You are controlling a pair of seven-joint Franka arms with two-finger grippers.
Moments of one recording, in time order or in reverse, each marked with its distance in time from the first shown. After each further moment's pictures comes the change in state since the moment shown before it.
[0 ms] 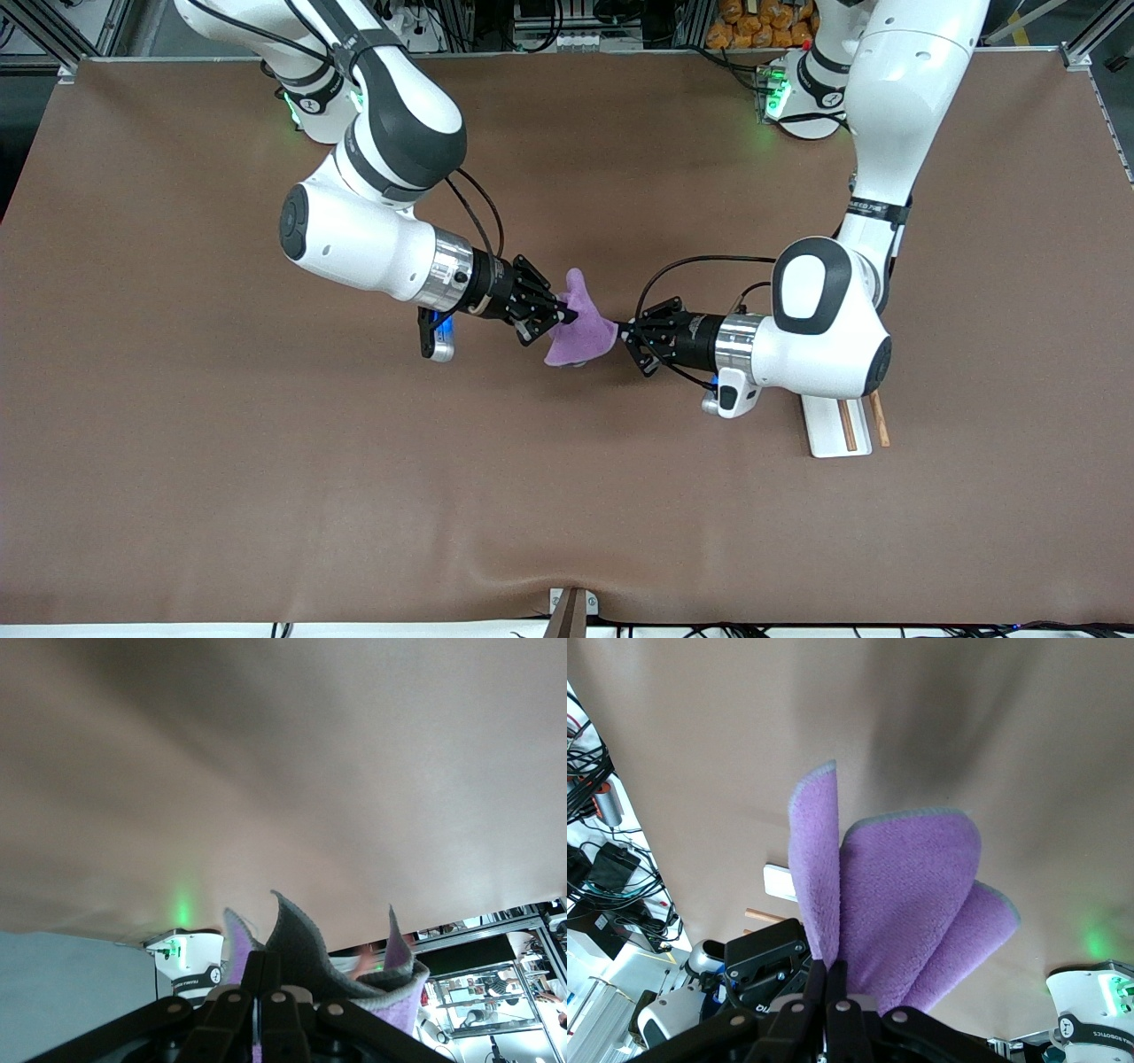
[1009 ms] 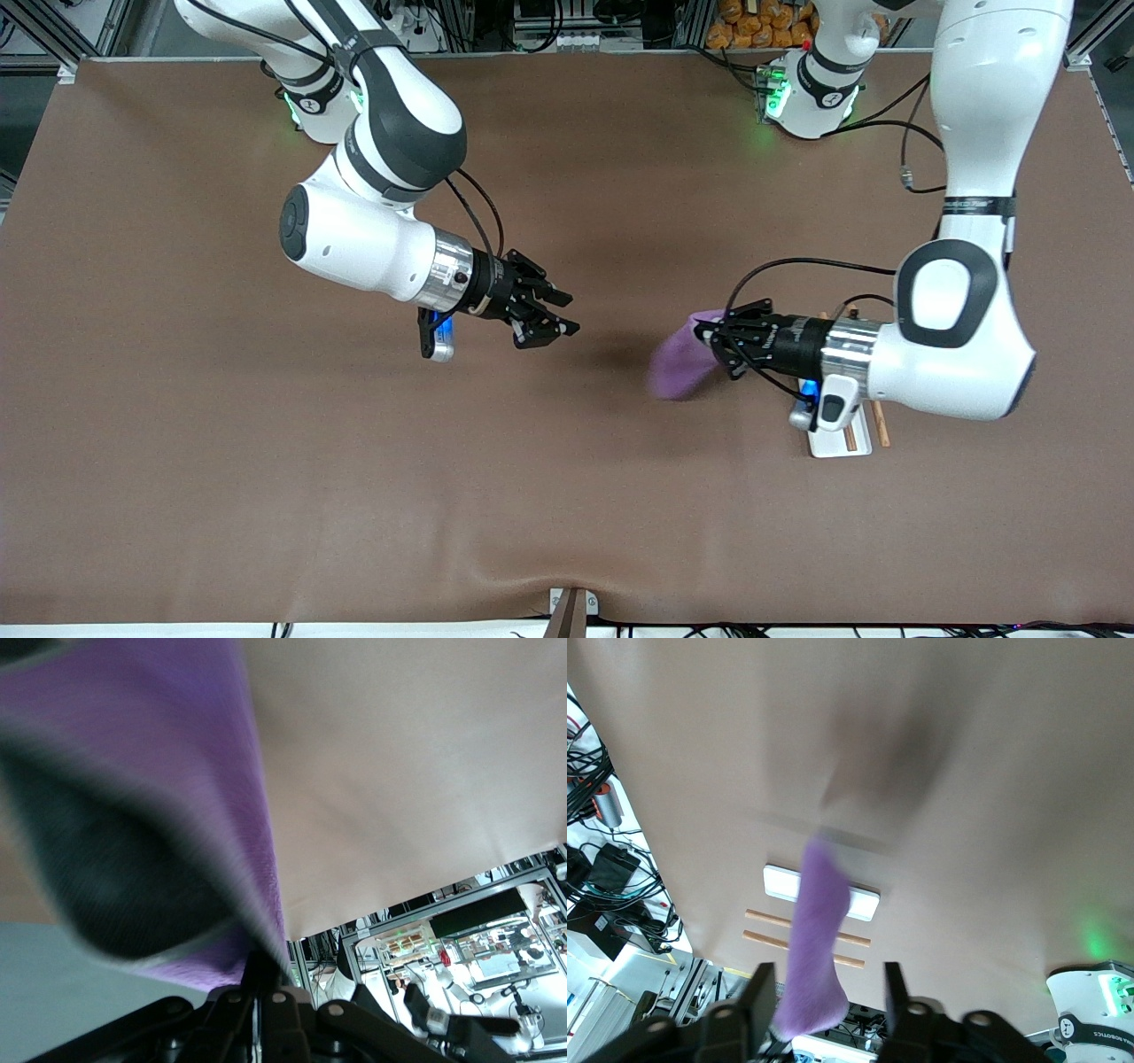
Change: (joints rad) left arm 0.188 -0.047 0.011 0.087 0.049 -0.259 0.129; right arm 0.000 0.001 -0.001 0.000 0.000 0.000 0.001
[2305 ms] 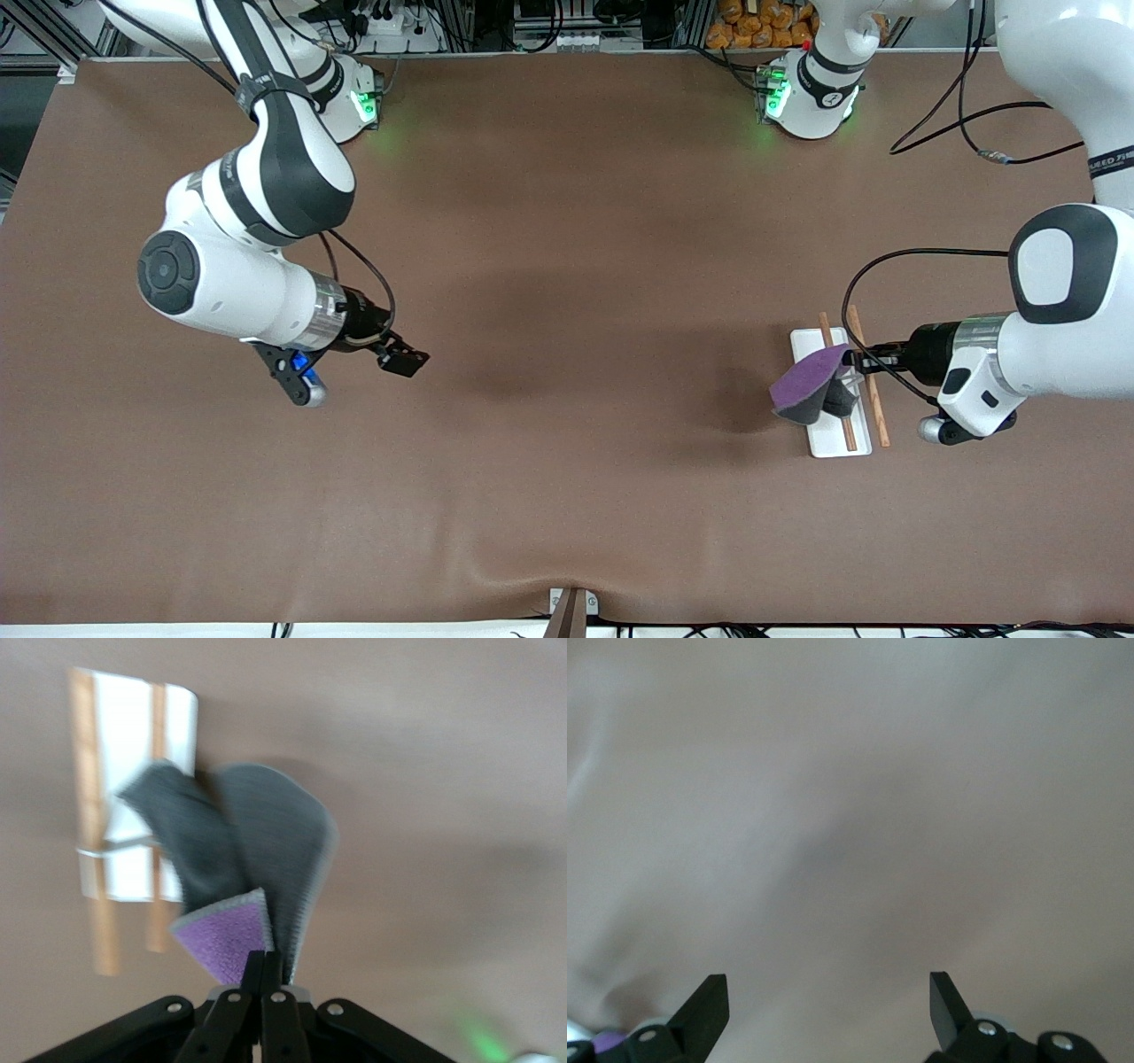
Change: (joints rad) left arm 0.013 -0.085 0.119 0.022 0.620 0.035 0.718; right arm -0.227 -0.044 -0.012 0.020 -0.576 -0.394 -0.387
